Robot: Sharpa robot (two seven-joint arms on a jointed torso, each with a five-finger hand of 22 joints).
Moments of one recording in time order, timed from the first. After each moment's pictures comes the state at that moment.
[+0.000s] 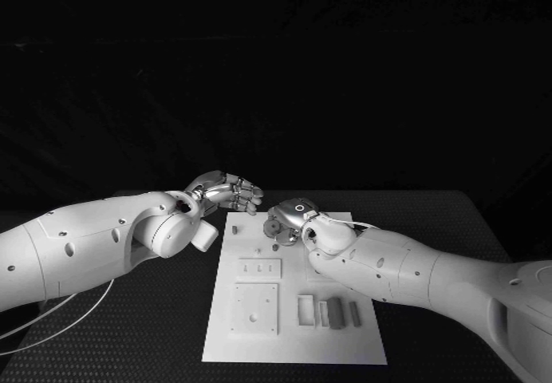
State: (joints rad) left arm 1.39 -0.78 -0.16 1.40 -0.26 -0.21 0.13; left_hand 1.06 -0.10 0.54 -0.24 0.06 0.80 0.19 0.42 0.39 1.12 0.12 0.21 0.27 1.01 0.09 0.29 0.86 0.04 0.96 -0.01 0.21 0.77; right arm 1.23 -0.20 -0.24 0.86 -1.69 -0.46 -0.15; right_hand 1.06 -0.09 0.54 -0.27 0.14 0.82 0.12 0.24 0.48 1.01 0.02 1.10 1.11 1.14 -0.07 1.45 0.89 0.21 1.12 -0.03 1.00 1.31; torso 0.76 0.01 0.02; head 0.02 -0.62
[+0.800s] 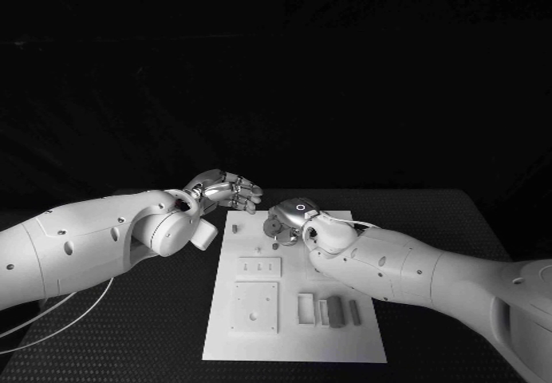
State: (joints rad) left arm 1.39 -0.78 -0.16 1.40 -0.26 -0.21 0.13; left_hand 1.06 -0.10 0.54 -0.24 0.06 0.80 0.19 0.42 0.39 1.11 0.12 0.21 0.27 1.01 0.09 0.29 0.86 0.04 0.96 -0.01 0.21 0.77; right arm 1.23 -0.21 -0.24 0.87 -1.67 -0.45 -0.15; right_hand 1.06 -0.11 0.55 -0.27 0.14 0.80 0.15 0.22 0.47 1.01 0.02 1.10 1.11 1.13 -0.05 1.45 0.90 0.21 1.12 -0.03 0.99 1.31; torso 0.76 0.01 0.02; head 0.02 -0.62
